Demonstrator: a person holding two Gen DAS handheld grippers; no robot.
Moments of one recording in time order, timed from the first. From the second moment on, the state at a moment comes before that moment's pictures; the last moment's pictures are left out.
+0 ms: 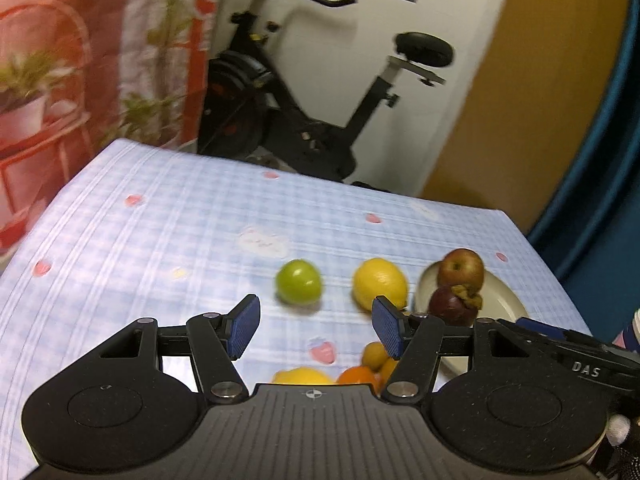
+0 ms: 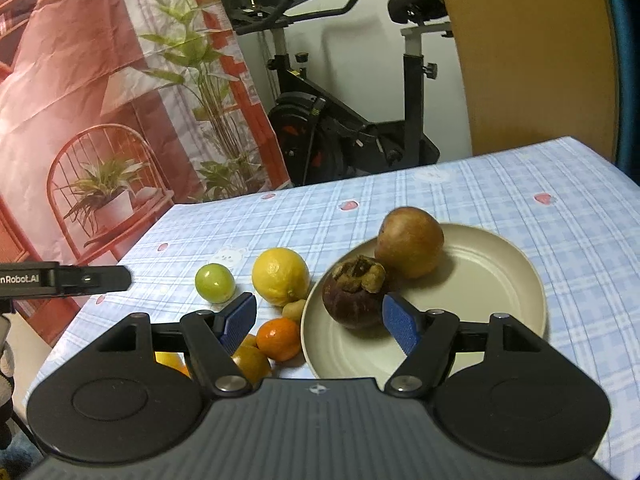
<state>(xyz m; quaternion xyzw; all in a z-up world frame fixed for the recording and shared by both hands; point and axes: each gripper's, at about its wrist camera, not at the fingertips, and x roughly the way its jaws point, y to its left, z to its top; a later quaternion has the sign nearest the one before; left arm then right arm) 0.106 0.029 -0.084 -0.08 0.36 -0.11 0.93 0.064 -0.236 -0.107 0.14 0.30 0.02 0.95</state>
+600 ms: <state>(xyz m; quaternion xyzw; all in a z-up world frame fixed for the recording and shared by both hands) 0.088 0.050 -0.111 -0.09 0.38 -0.10 0.92 0.055 -0.193 -0.114 0.06 0.34 0.07 0.94</state>
